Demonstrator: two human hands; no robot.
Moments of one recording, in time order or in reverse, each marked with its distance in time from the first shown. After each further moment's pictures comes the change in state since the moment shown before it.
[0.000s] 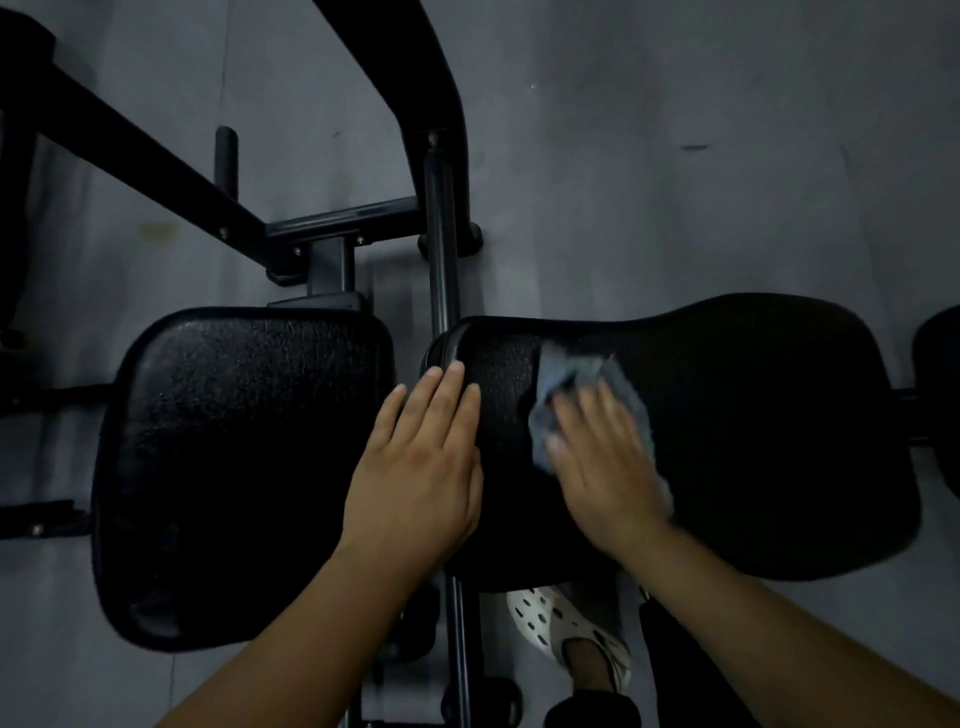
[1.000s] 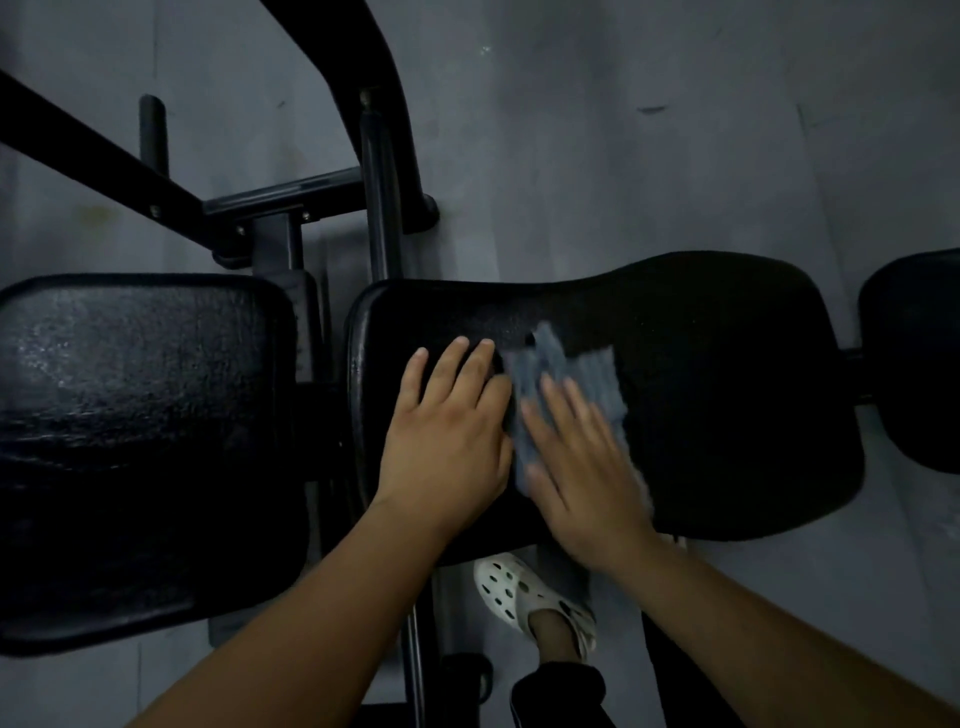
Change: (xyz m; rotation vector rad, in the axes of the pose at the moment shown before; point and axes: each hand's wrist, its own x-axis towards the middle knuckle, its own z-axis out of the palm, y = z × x) left_hand 0.036 0.083 0.027 -0.014 -0.076 0.055; right_hand -0.054 0.054 0.002 0.026 -0.055 -0.135
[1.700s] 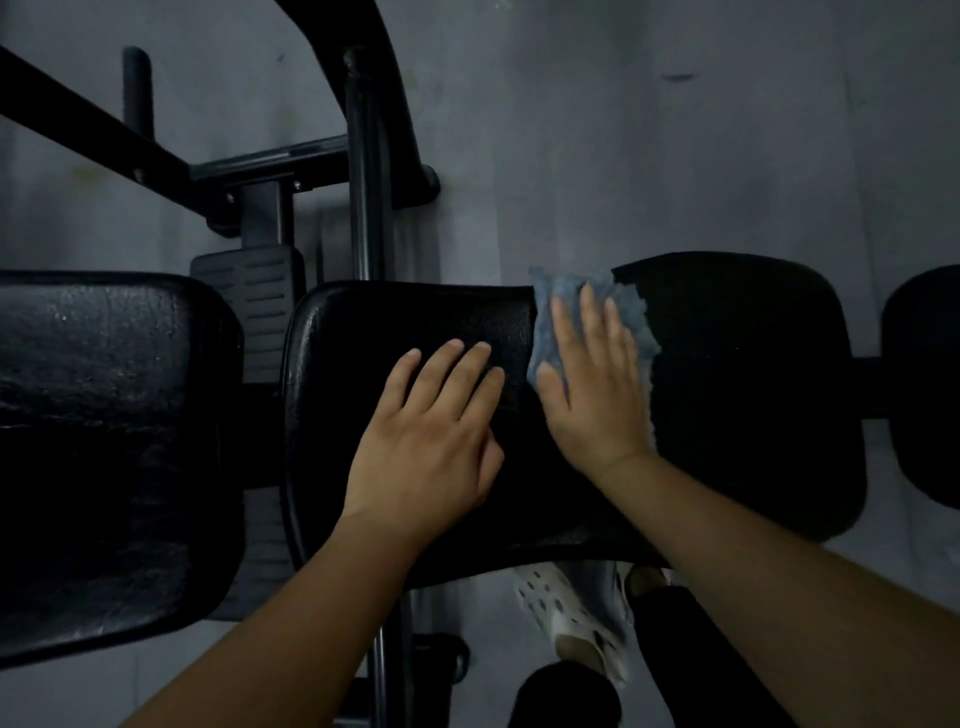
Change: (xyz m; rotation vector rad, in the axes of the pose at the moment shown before) left_hand 0.026 0.020 0.009 0.098 -0.055 0.020; right_hand 0.089 0.066 -0.029 -0.036 0.110 0.182
